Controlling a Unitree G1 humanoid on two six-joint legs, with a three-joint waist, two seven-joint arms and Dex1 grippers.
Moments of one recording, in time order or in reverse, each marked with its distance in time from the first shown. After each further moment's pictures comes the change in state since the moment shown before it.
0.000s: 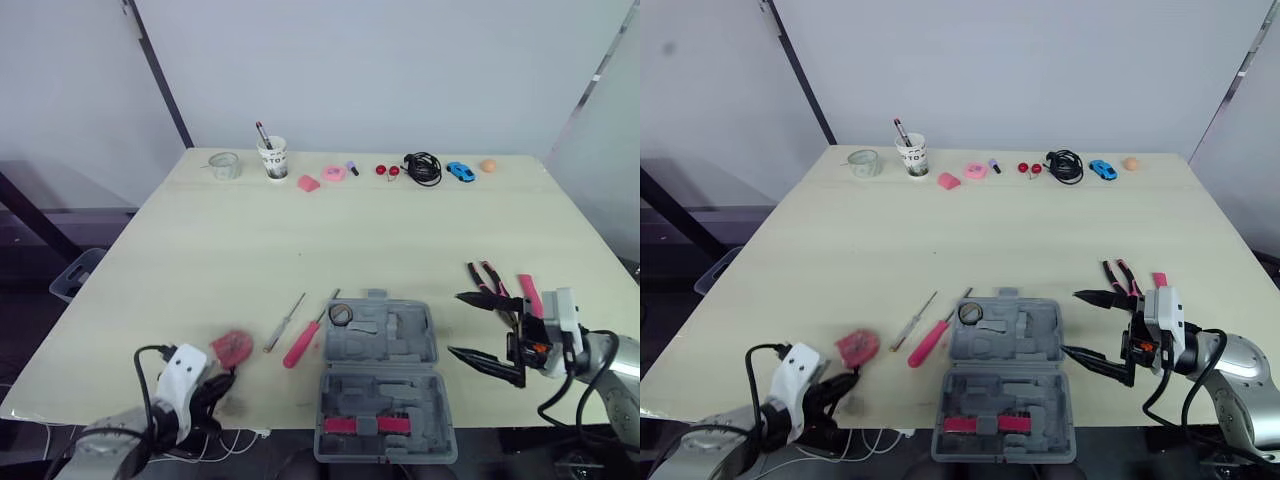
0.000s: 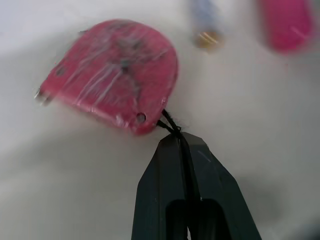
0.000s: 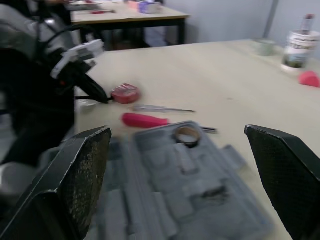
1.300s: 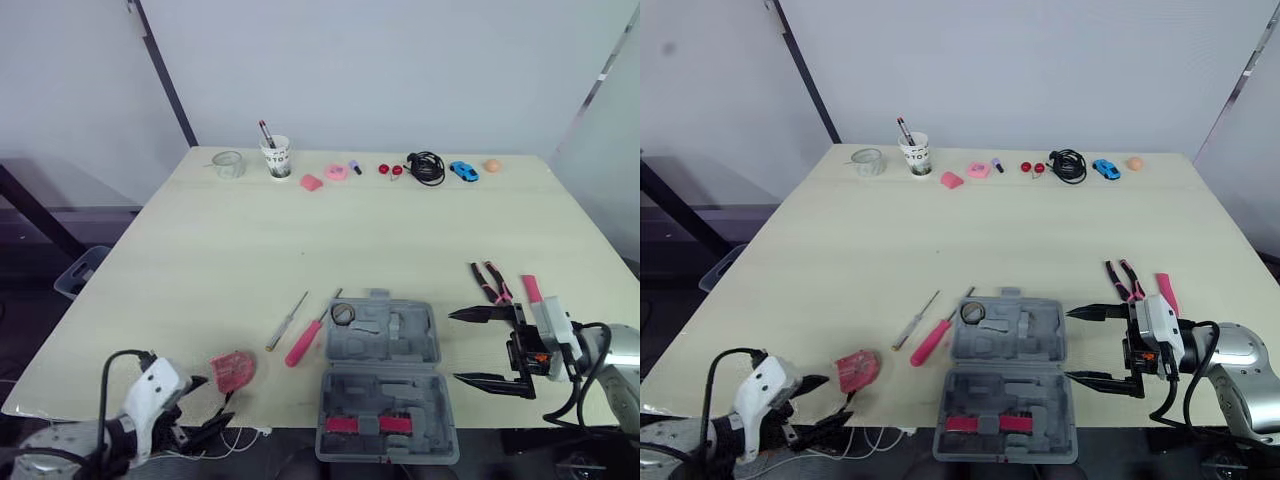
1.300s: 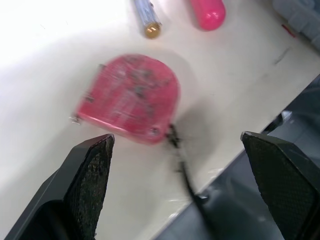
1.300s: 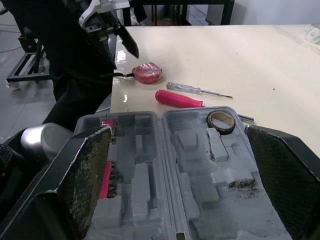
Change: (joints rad) left arm 0.071 0.186 0.111 0.081 -0.010 -0.258 -0.294; right arm -0.057 -0.034 0.051 0.076 -0.066 -0.063 0.120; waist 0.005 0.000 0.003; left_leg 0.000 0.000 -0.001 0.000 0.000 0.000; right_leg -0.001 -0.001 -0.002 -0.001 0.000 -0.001
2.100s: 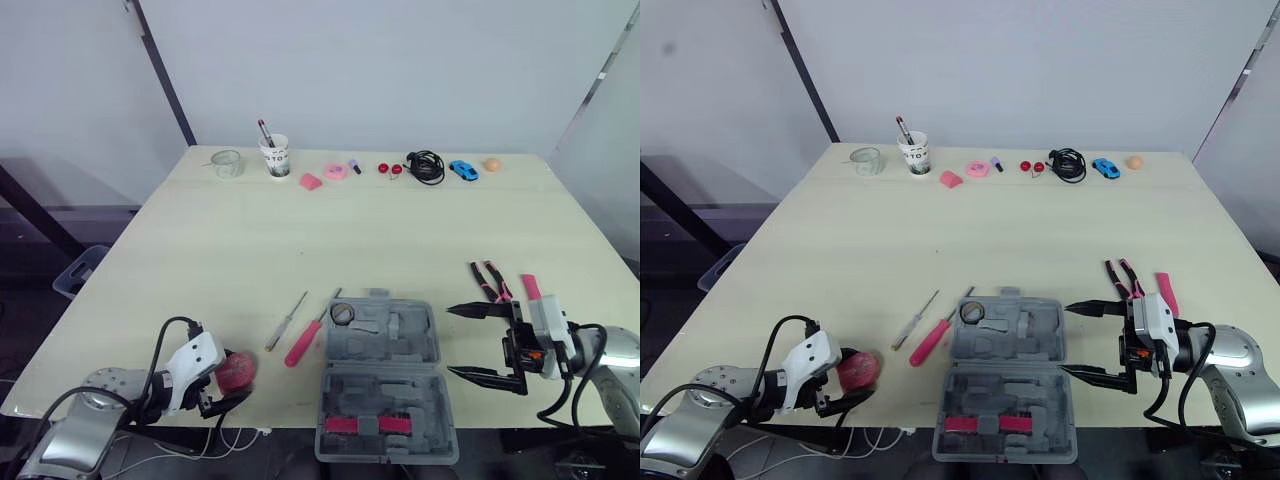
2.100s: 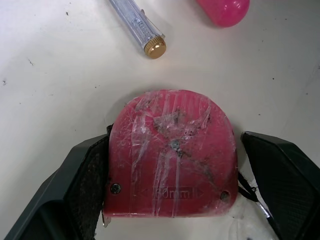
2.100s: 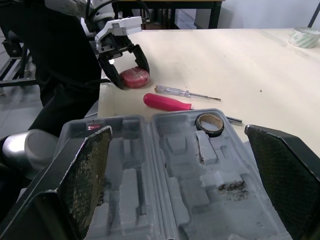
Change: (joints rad) left arm -0.379 0.015 -0.281 0.330 0.141 -0.154 -0.062; right arm 0.002 0.018 0.008 -0.002 -0.005 -0.019 -0.061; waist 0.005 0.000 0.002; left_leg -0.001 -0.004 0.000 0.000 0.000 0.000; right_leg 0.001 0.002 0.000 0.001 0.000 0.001
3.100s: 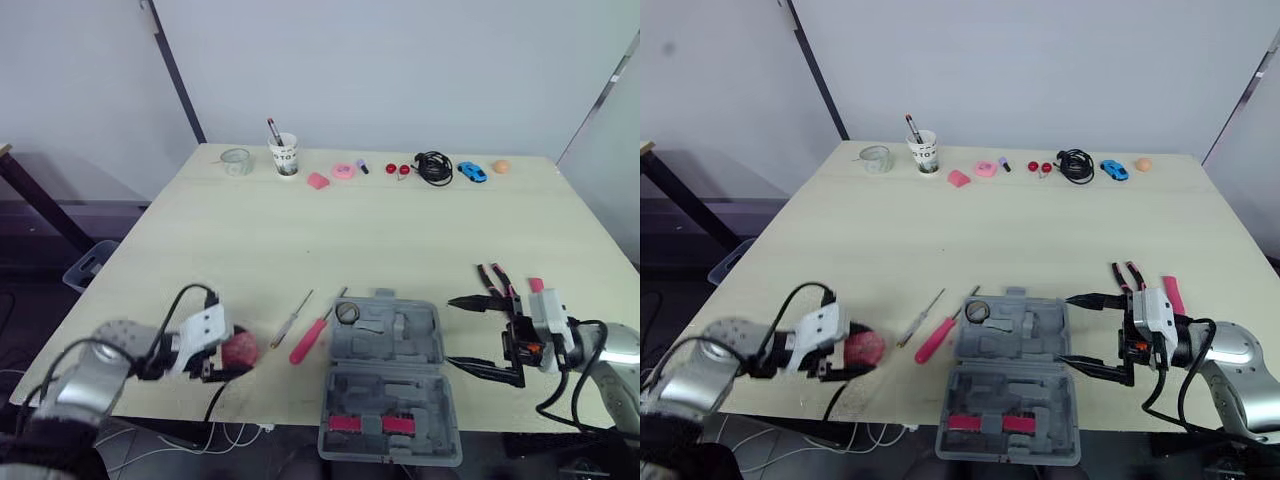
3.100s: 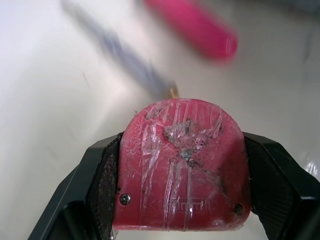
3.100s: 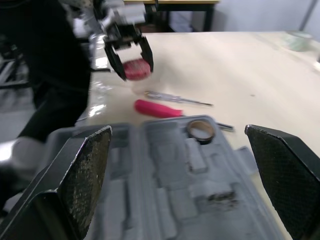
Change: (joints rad) left arm -0.403 0.096 -0.130 0.143 0.006 -0.101 -0.307; right arm -0.031 0.007 0.002 -0.016 0.008 0.084 -0.110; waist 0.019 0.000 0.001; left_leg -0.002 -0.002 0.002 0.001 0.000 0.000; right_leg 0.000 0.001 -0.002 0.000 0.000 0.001
